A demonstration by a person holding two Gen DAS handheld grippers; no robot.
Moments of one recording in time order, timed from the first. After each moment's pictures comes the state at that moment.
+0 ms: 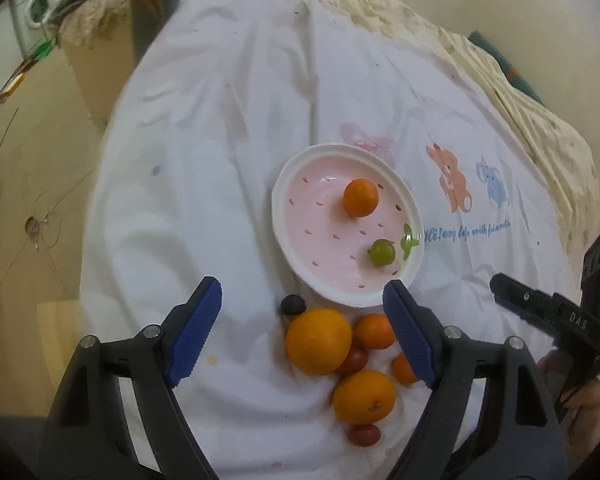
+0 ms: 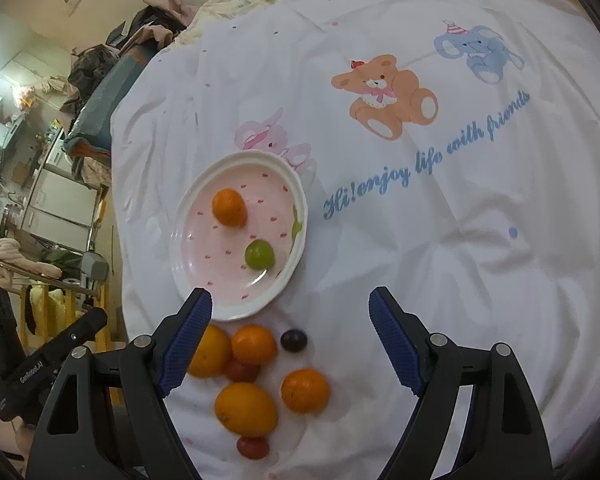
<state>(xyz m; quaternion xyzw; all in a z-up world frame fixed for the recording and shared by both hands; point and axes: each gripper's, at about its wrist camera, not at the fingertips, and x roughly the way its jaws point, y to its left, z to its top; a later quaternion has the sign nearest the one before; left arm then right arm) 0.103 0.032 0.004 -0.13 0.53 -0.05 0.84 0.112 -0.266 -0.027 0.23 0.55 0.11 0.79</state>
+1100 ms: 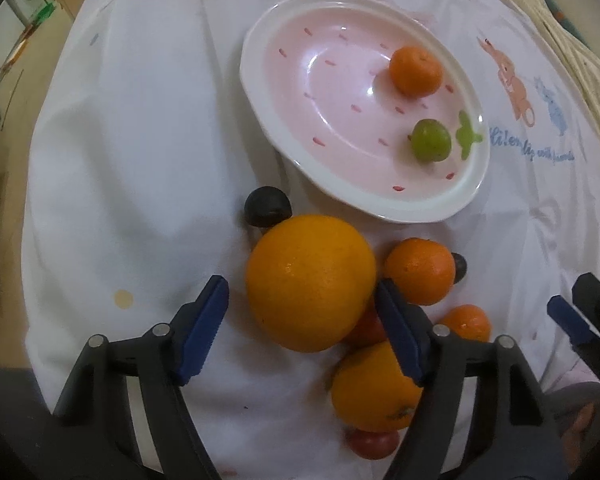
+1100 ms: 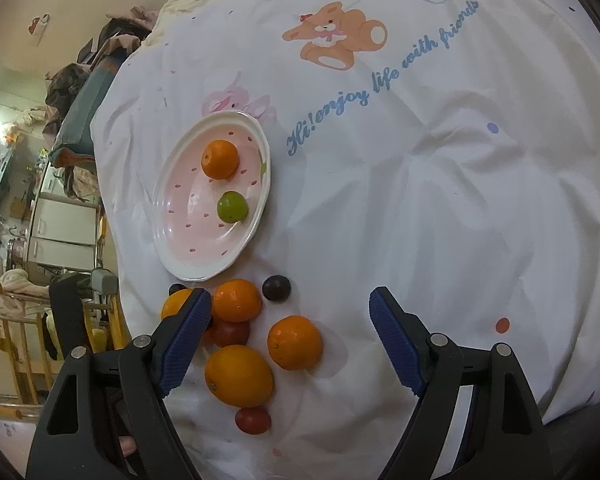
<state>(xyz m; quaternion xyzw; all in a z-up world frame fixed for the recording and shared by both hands) 0.101 -0.025 -0.101 -0.09 0.65 -0.01 0.75 0.073 -0.274 -0.064 0.30 0.58 0.08 0.76</state>
